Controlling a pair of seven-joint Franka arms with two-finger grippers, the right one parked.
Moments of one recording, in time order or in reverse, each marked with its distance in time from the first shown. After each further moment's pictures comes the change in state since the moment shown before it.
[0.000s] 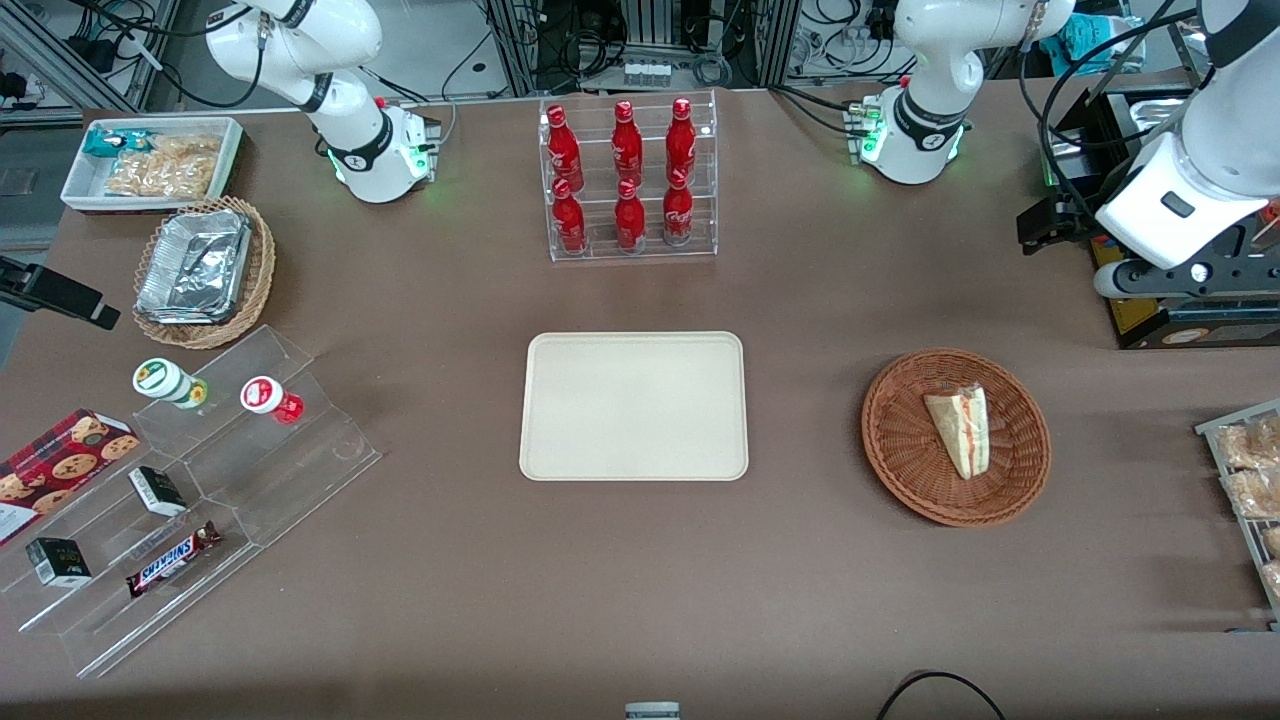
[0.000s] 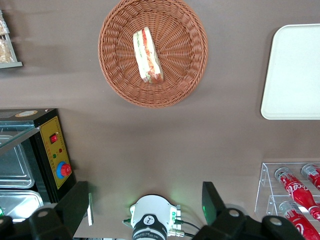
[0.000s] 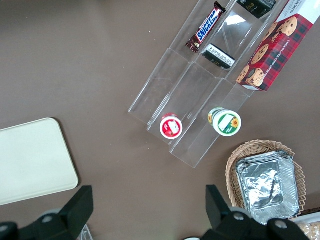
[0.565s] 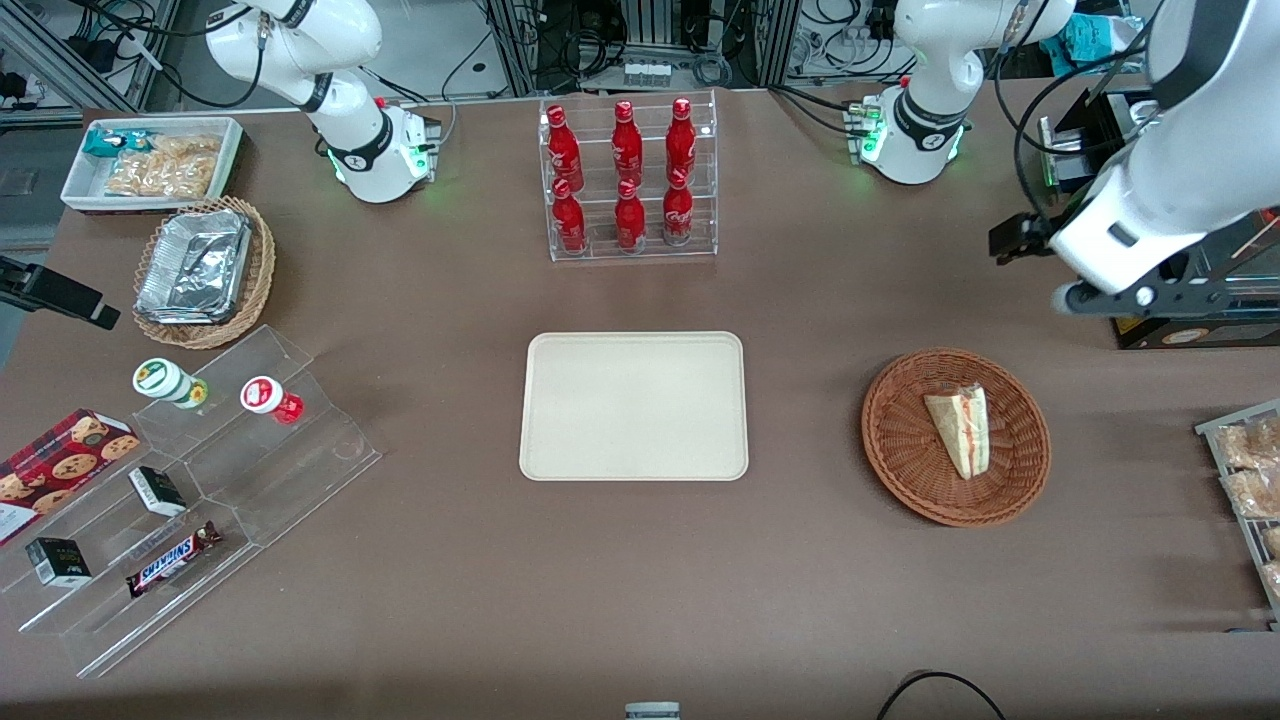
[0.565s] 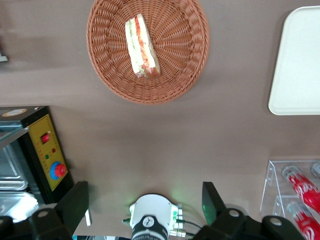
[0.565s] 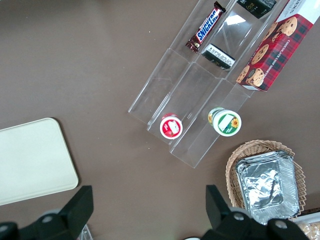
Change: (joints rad) arm -0.020 0.004 0.007 -0.156 0.001 0.105 -0.018
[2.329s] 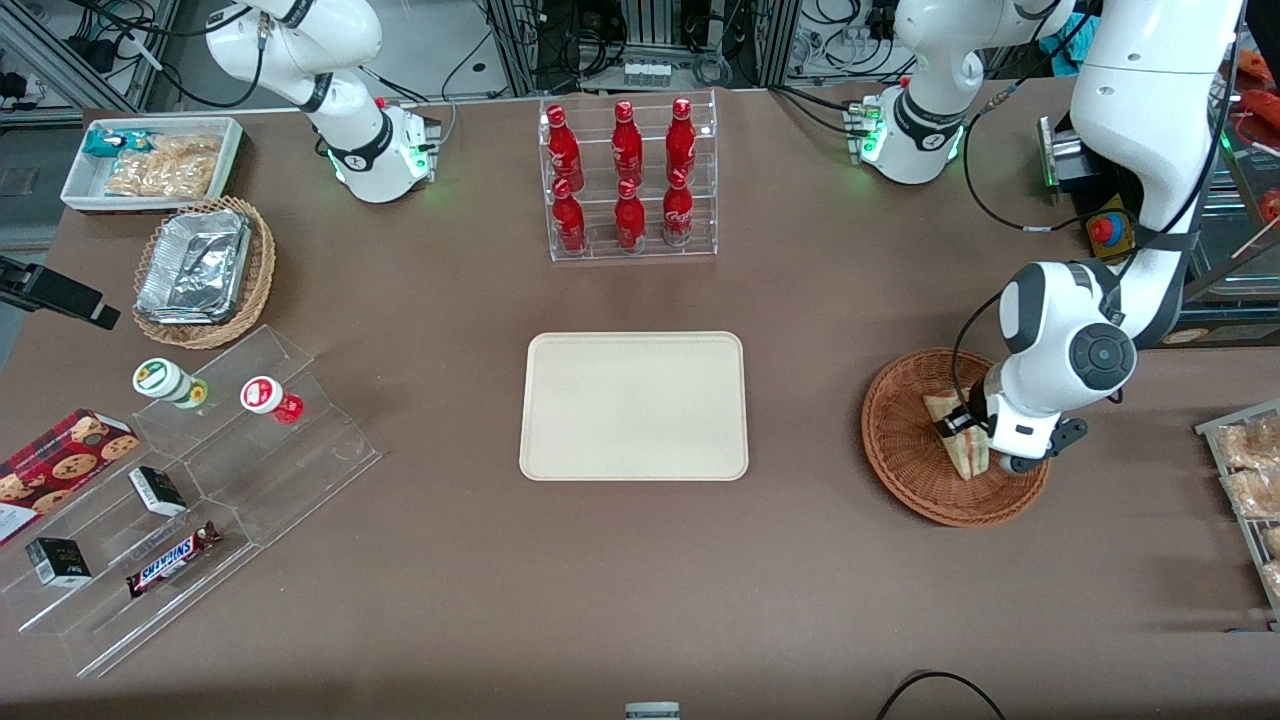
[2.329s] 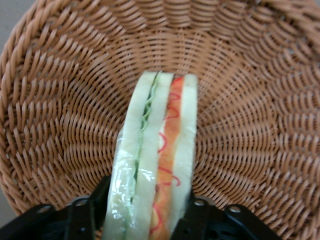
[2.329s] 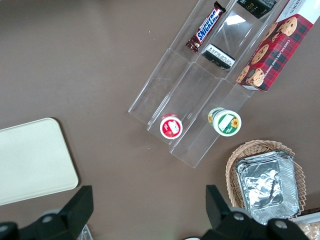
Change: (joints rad) arm 0.041 0.309 0.113 -0.522 -0.003 1.024 -0.432
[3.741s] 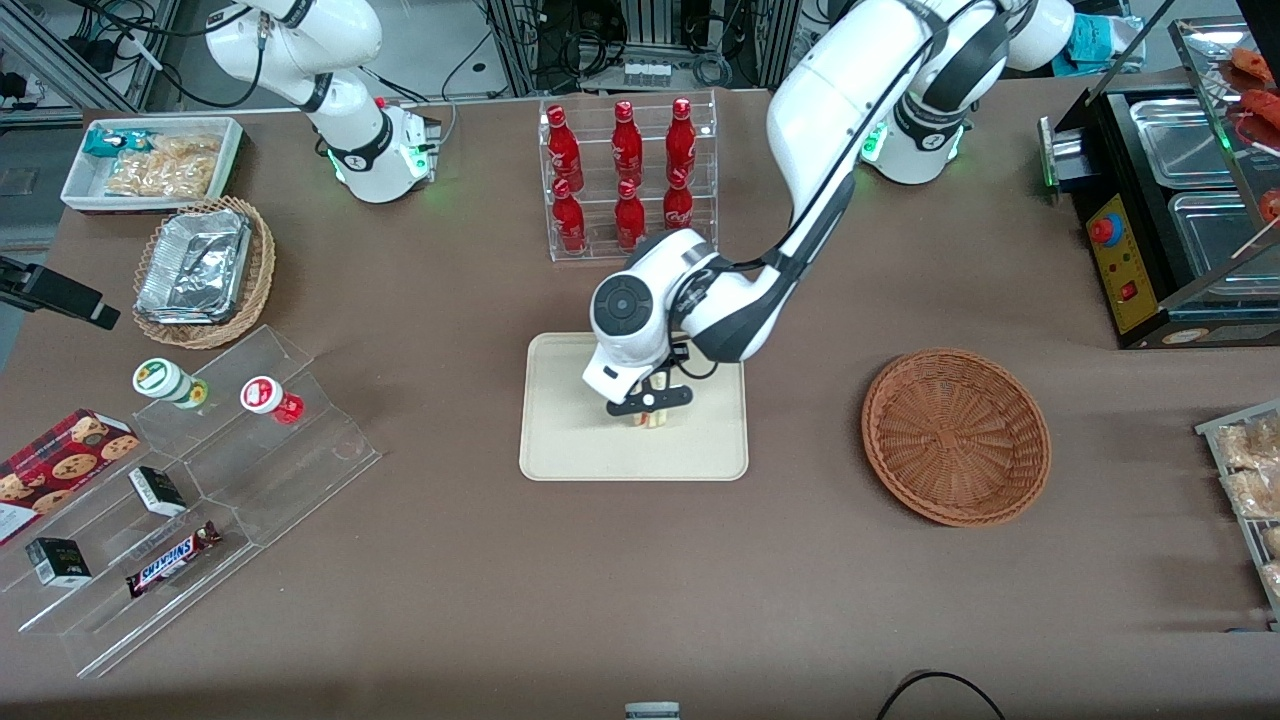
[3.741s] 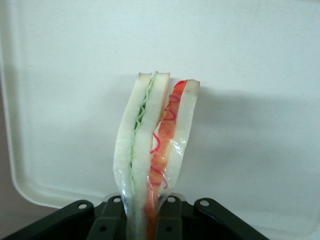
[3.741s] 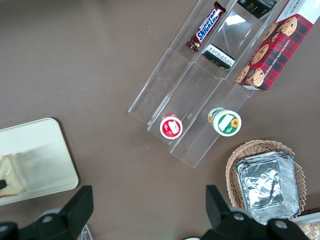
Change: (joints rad) arm -0.779 0.452 -0.035 0.781 -0.007 -0.388 -0.388
